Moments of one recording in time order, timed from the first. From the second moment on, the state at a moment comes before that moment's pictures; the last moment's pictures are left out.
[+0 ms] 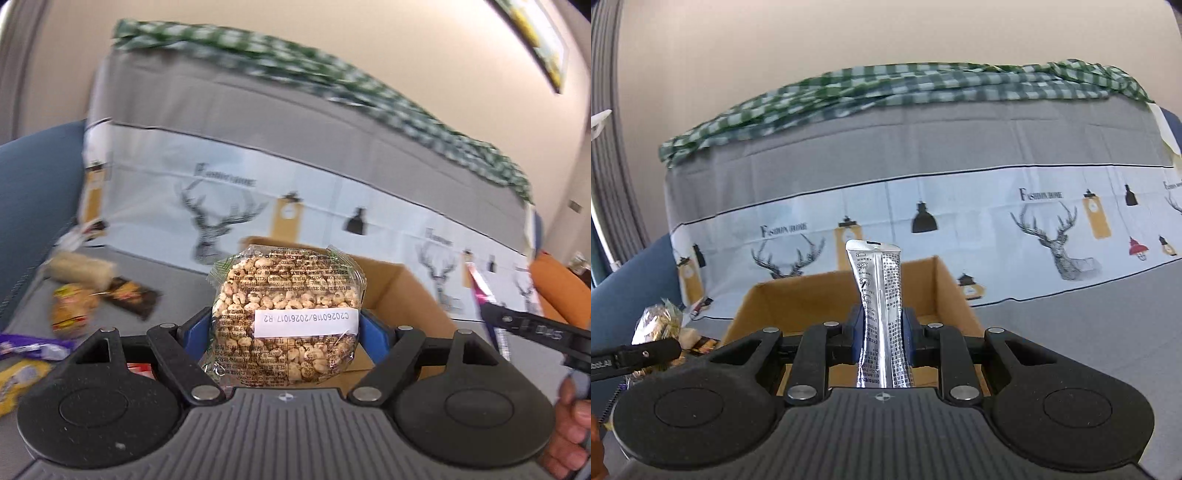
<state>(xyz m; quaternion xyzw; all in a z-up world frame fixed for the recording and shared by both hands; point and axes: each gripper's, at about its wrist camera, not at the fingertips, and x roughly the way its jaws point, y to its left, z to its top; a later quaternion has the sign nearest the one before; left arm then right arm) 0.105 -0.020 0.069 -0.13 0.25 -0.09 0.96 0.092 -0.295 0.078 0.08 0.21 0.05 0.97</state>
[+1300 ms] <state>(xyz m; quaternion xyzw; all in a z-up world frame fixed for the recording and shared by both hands) 0.122 -0.069 0.025 -0.06 0.33 -0.10 0.94 0.108 -0.340 0.030 -0.01 0.35 -0.11 0.93</state>
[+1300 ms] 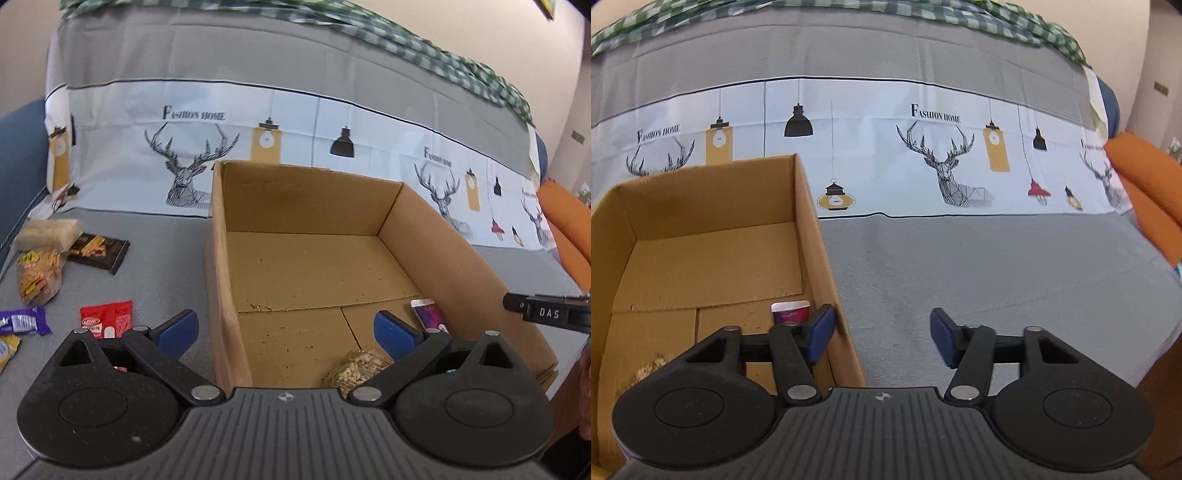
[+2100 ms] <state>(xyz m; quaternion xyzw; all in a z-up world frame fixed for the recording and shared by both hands) 0.092 -0.067 0.042 -0.02 0.27 -0.13 0.95 0.085 -0.316 0.053 0.01 0.29 -0.06 0.96</state>
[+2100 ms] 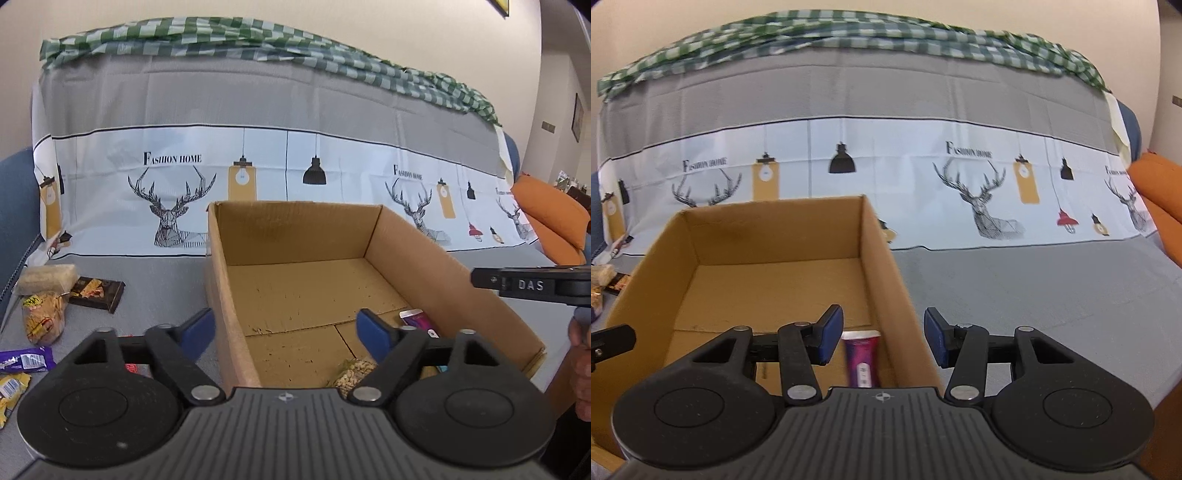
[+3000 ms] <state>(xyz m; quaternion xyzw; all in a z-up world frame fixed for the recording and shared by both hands) 0.122 0.130 0.037 -0.16 0.39 -0.06 0.91 0.082 -0.144 0.066 0.05 0.28 0.13 0.95</state>
